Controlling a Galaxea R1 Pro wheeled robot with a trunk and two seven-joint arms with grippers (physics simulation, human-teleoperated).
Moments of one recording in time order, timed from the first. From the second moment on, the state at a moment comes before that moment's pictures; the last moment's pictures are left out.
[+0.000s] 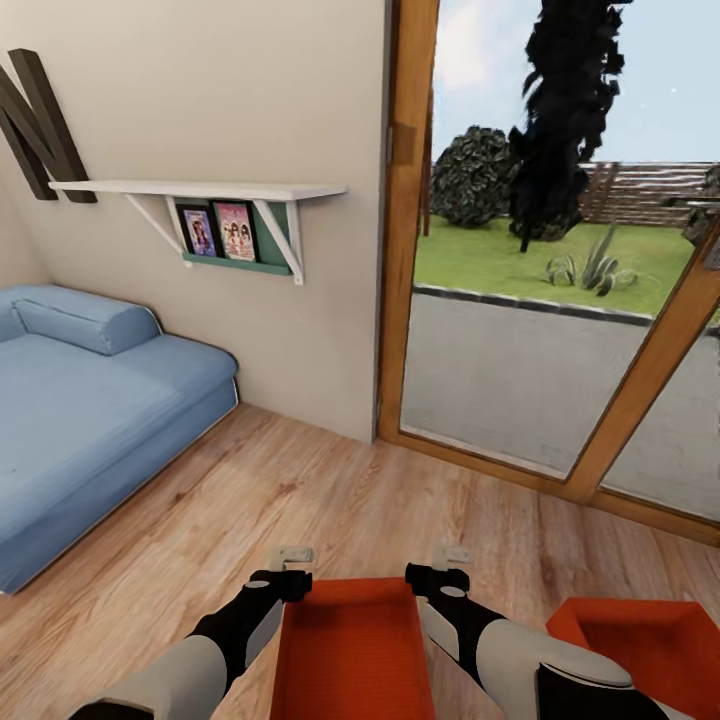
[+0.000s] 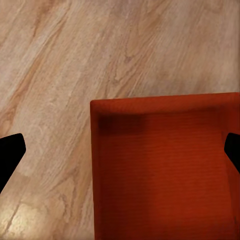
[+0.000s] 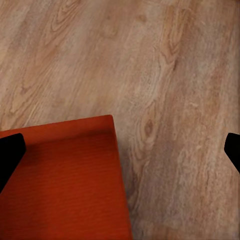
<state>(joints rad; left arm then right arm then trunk) -0.69 -0.13 -0.11 -0.26 0.08 0.12 0.14 -0.79 0.17 1.45 -0.01 -1.51 -0.16 -0.27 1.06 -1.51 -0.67</state>
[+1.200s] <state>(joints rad) -0.69 -0.13 -0.11 -0.26 0.08 0.12 0.13 -0.79 0.17 1.43 -0.01 -1.55 -0.16 -0.27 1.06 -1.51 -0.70</state>
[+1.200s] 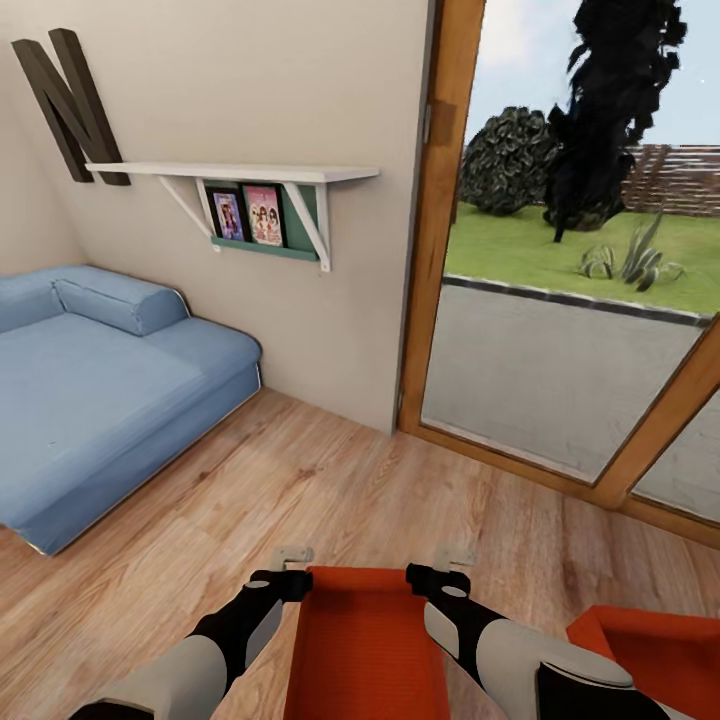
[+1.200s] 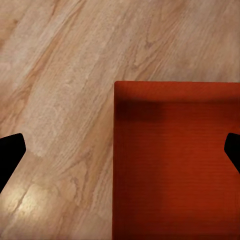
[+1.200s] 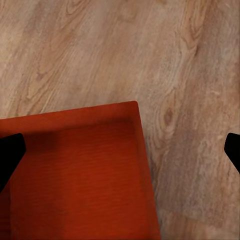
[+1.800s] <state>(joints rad) -0.69 -0.13 -0.11 -0.26 0.08 0.12 0.14 -0.79 0.17 1.42 -0.01 -1.55 -0.15 -0.27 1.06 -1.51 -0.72</state>
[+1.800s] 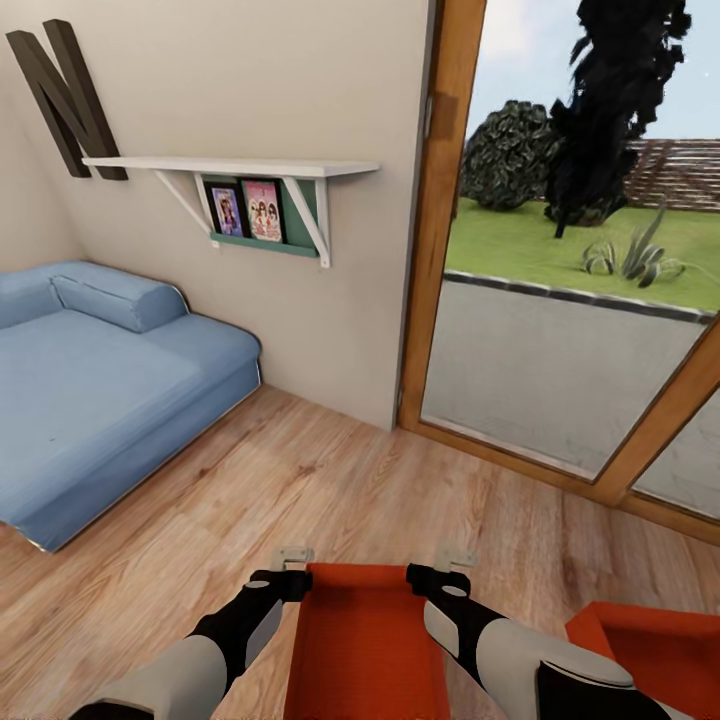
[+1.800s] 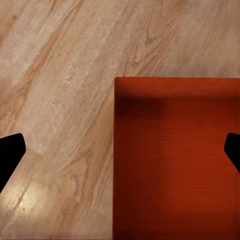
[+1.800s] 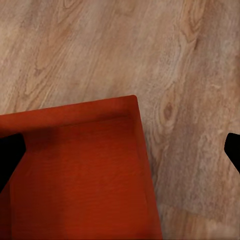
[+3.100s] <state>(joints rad) -0.69 -0.13 -0.11 -0.26 0.08 0.12 0.14 -0.79 0.17 1.42 -0.01 -1.59 -0.15 -0.27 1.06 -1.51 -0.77</state>
